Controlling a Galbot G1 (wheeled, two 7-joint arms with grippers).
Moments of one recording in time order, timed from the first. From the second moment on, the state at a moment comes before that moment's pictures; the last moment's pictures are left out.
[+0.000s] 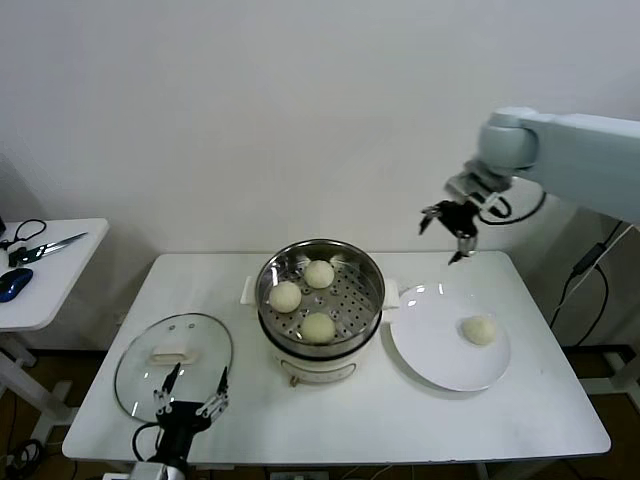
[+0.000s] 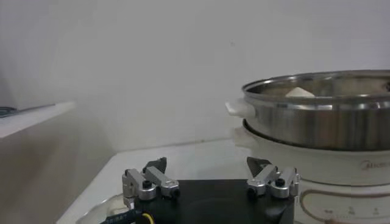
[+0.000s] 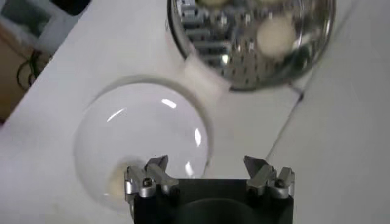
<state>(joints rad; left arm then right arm) 1.75 -1.46 -0.58 -2.07 -0.01 0.00 -0.02 0.93 0.82 -1.75 1.23 0.46 0.10 -1.09</state>
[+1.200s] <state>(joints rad) 1.80 -1.47 -0.61 -2.08 -0.01 0.00 -0.03 0.26 0.78 -1.30 0.89 0.21 -0.09 -1.03</state>
